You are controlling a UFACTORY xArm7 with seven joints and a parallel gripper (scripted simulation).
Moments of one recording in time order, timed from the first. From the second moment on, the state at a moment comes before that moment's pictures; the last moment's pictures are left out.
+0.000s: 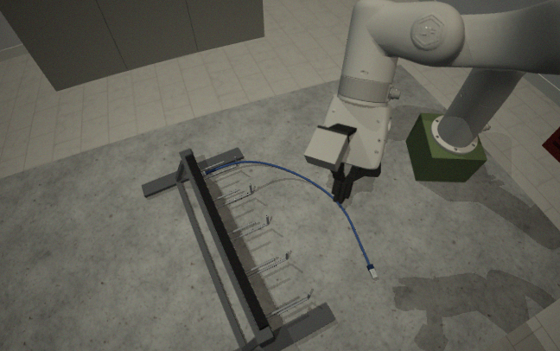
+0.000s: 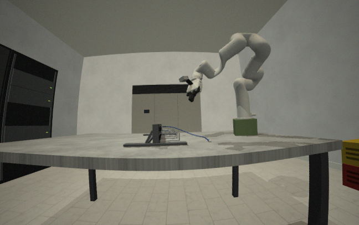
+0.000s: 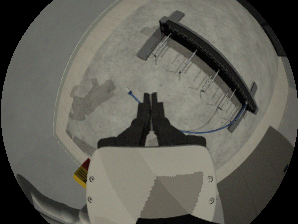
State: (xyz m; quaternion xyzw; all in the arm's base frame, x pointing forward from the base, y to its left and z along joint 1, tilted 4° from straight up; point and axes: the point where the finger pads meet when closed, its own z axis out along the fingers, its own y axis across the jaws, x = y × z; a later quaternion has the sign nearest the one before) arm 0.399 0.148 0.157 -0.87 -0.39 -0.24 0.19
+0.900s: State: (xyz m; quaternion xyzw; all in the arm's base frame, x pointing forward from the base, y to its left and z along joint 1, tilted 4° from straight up) arm 0.320 0.223 0.017 -0.73 -0.69 -0.04 0.04
